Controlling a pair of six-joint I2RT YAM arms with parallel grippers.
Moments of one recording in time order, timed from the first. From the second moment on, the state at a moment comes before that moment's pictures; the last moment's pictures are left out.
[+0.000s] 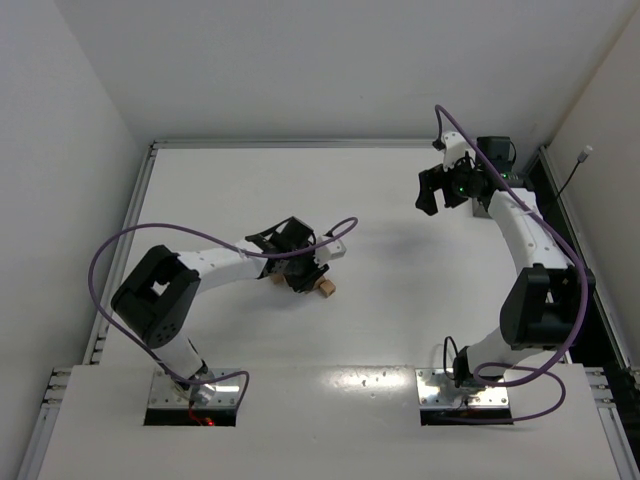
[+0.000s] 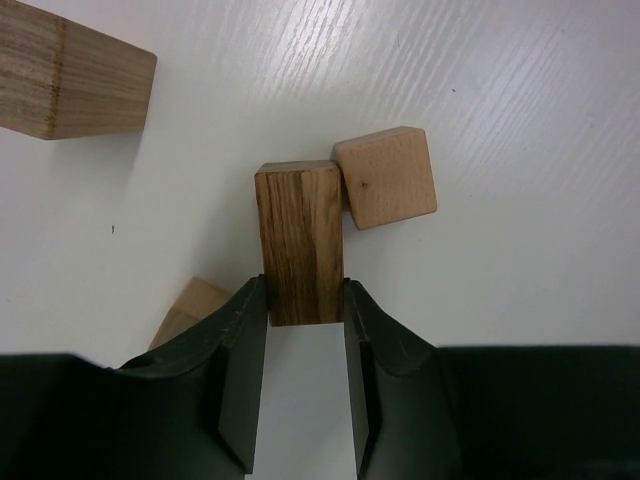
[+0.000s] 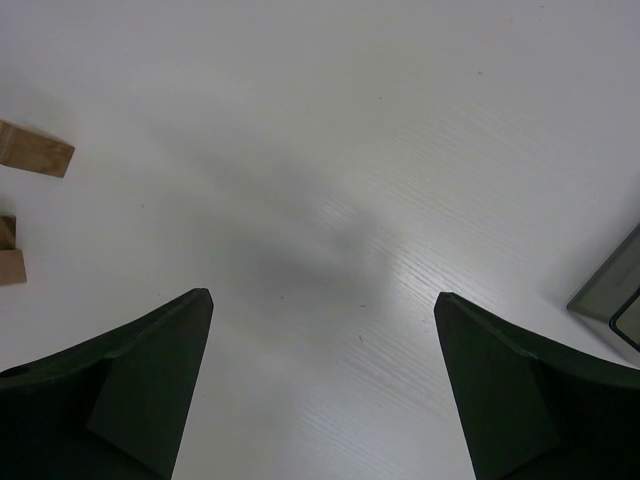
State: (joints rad) left arm -0.69 1.65 0.94 -0.29 0.23 0.31; right arm -0.06 1.56 1.29 -0.54 -0.46 -0.40
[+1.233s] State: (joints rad) left arm -0.54 1.50 0.97 0.05 0.97 -0.18; right arm -0.06 1.70 1.43 -0.89 -1.29 -0.74
